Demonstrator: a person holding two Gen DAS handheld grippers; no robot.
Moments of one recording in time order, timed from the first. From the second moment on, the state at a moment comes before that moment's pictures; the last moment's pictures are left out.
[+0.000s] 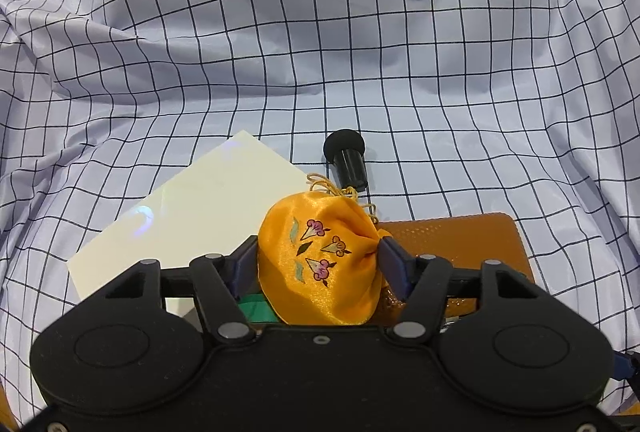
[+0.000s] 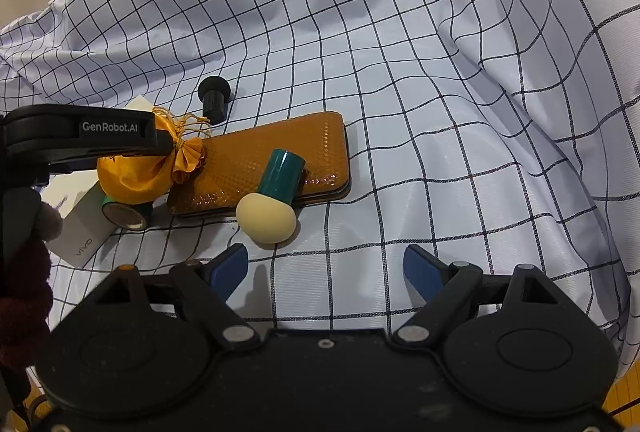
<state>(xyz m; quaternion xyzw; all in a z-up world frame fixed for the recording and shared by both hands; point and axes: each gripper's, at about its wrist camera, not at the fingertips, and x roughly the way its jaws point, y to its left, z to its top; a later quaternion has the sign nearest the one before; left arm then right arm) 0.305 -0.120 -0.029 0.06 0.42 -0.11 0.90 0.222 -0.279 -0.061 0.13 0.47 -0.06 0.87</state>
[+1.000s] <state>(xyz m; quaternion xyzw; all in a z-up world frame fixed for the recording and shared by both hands) 0.252 -0.072 -0.018 0.02 0.45 -0.16 0.88 0.212 -0.273 -0.046 0.11 0.46 -0.06 0.88</state>
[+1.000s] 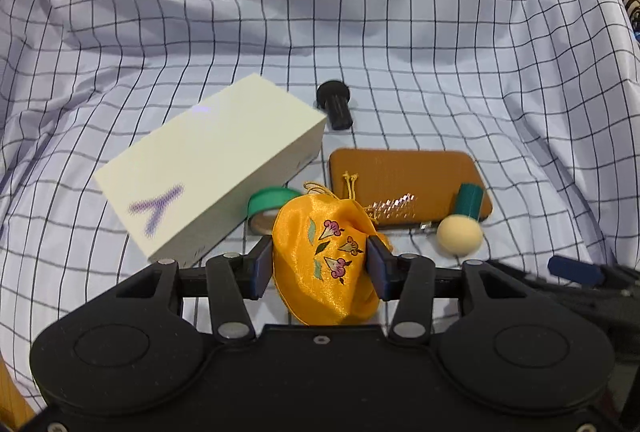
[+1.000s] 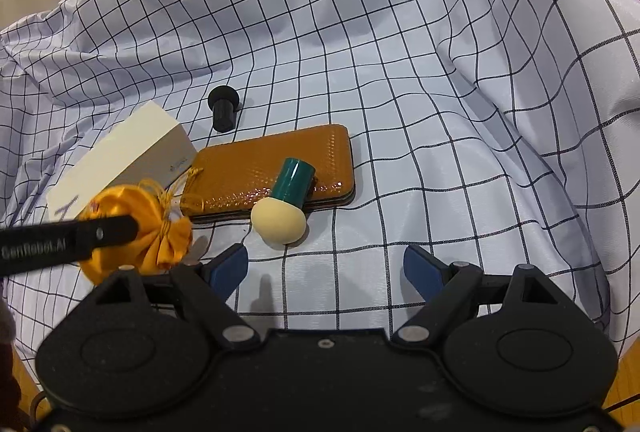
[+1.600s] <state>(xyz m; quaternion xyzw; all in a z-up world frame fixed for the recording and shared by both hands) 0.248 -0.040 -0.040 0.00 0.46 -0.11 0.88 0.220 -0.259 -0.050 0.09 0.46 -0.06 0.88</state>
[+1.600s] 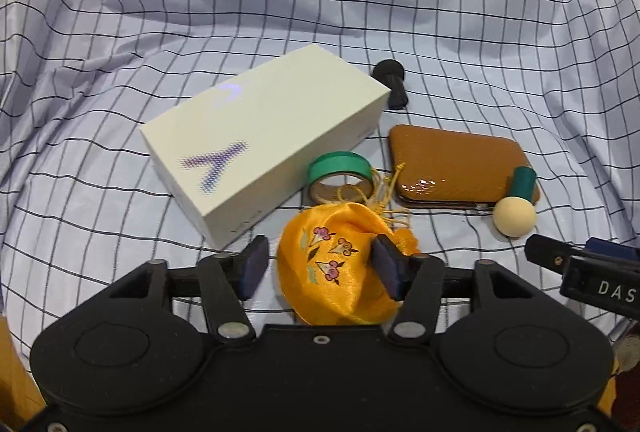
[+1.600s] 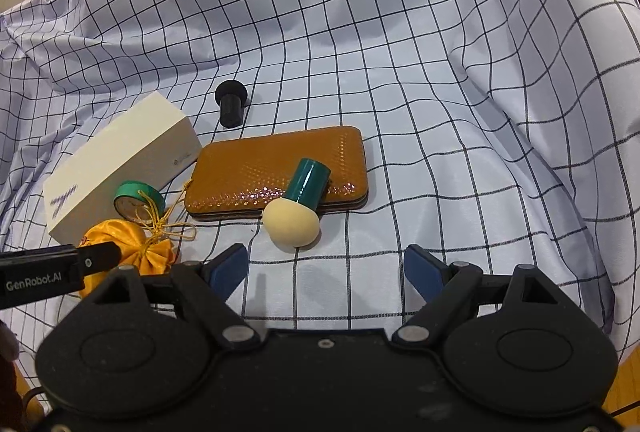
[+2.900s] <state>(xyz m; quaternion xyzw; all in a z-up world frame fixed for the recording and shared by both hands) 0.254 -0.030 -0.054 -0.02 0.47 -0.11 0.87 0.236 -0.222 -0.065 -0.22 0.39 0.05 0.89</state>
